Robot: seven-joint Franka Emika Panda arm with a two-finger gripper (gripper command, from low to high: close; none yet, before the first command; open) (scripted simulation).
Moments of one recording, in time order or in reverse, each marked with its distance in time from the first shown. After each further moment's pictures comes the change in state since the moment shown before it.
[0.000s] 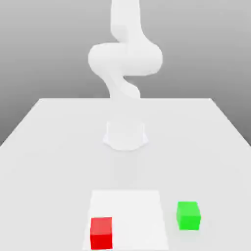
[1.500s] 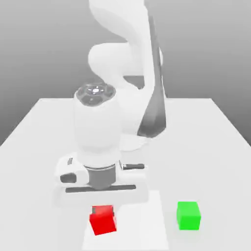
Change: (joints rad) arm 0.076 0.861 -0.017 -0.201 0.031 0.332 -0.215
